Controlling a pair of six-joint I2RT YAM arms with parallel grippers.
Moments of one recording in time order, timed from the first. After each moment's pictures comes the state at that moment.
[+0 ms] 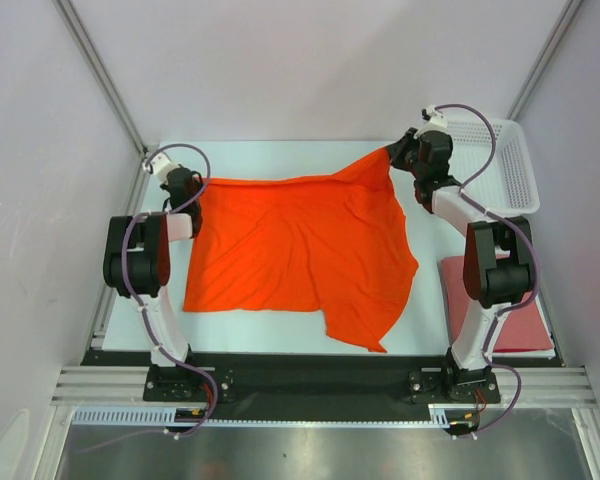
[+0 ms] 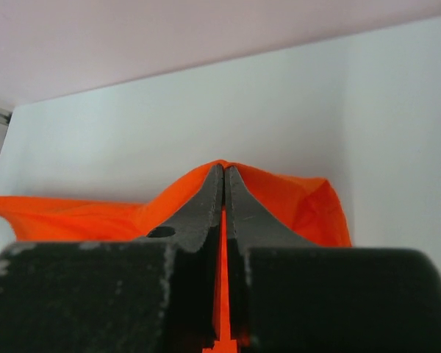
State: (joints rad) left arm 0.02 1.97 1.06 0.69 -0.33 -0.56; right arm 0.14 1.89 1.35 0.37 -0.09 0.45
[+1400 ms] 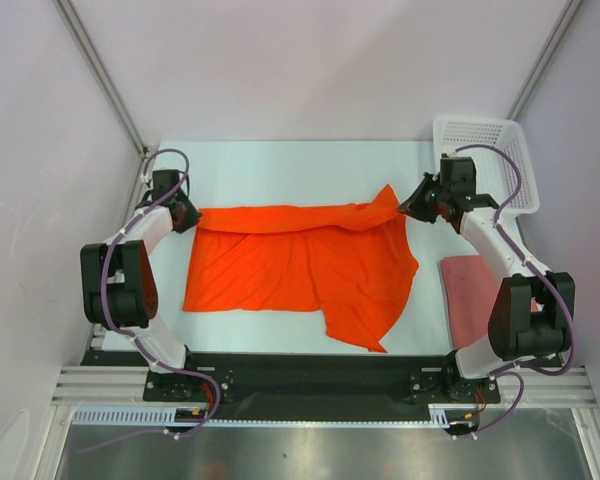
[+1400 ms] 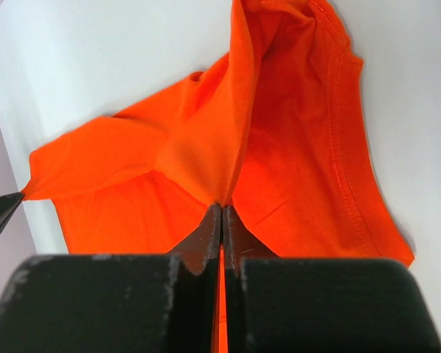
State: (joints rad) left arm 0.08 1.70 1.13 -0.30 -0.09 -0.51; right arm 0.09 1.51 1.17 -0.39 -0.23 0.63
